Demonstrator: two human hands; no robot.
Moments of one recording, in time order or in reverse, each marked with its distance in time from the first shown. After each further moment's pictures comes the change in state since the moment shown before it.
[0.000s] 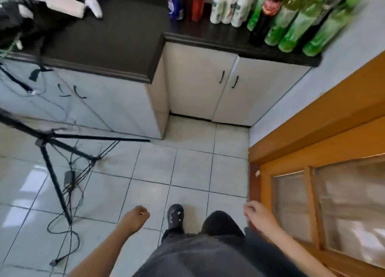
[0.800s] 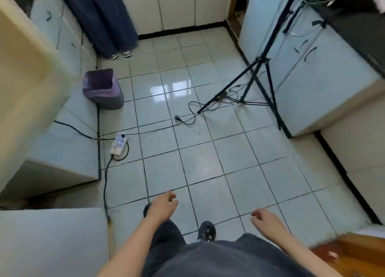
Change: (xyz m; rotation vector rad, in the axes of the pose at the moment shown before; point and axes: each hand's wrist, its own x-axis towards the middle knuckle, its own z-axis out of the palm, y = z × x) left_hand -0.346 -0.273 0.353 -0.864 0.447 -0.407; right_hand -0.200 0.116 0.199 -1.136 -0.409 -0.717
